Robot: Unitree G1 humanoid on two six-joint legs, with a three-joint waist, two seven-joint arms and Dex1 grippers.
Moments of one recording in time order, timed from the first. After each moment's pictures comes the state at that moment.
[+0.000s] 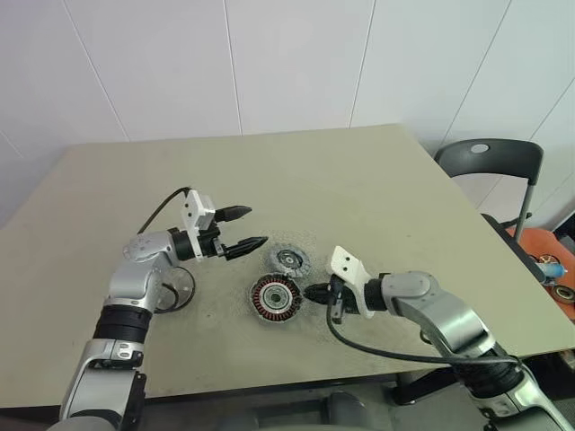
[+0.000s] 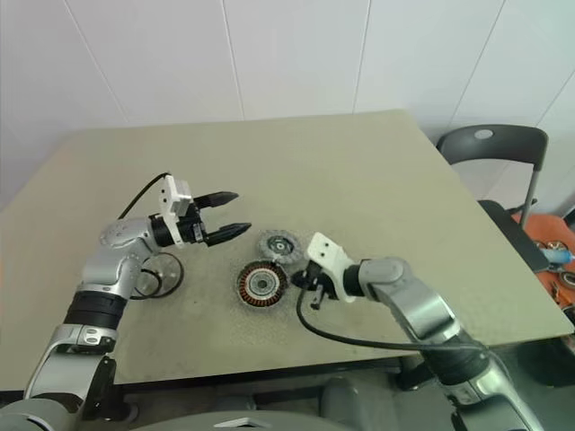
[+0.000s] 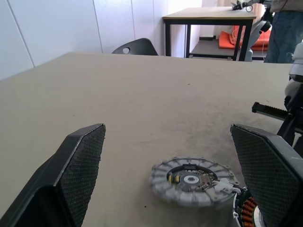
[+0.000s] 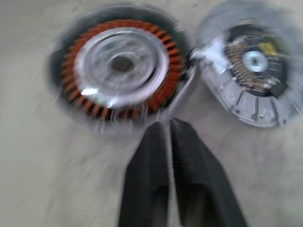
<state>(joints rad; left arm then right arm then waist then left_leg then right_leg) -0.48 0.45 0.01 0.32 -0.38 0.10 -1.13 -0.28 -0.60 0.35 -0.30 0.26 0.72 0.86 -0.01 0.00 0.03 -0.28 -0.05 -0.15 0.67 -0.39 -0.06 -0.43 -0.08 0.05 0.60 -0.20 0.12</state>
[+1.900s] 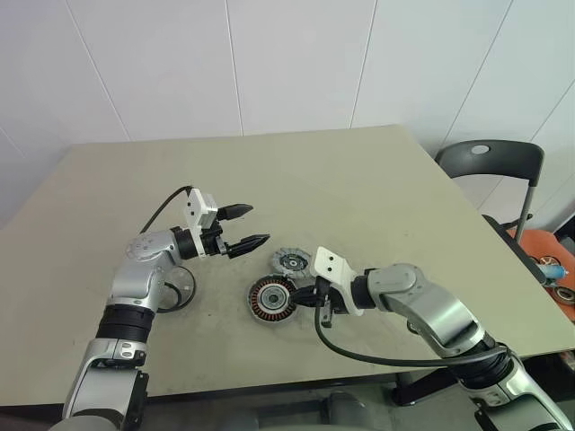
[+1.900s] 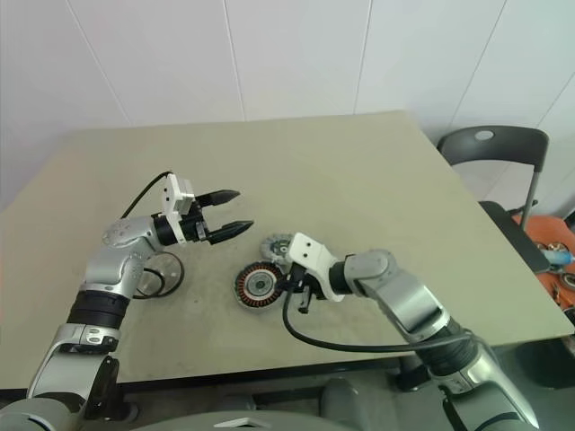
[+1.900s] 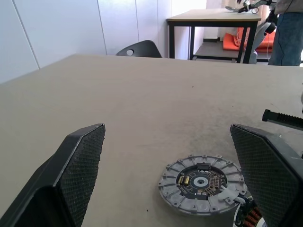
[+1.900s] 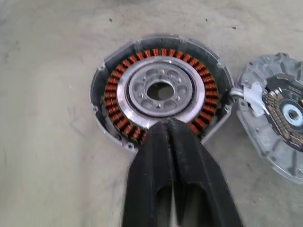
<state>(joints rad) -0.48 0.43 0.01 0.31 -0.37 0.11 -1.10 -0.39 -0.58 0.44 -0.33 0.25 0.81 0.88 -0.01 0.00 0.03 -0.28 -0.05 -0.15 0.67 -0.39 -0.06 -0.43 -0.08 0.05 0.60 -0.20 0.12</state>
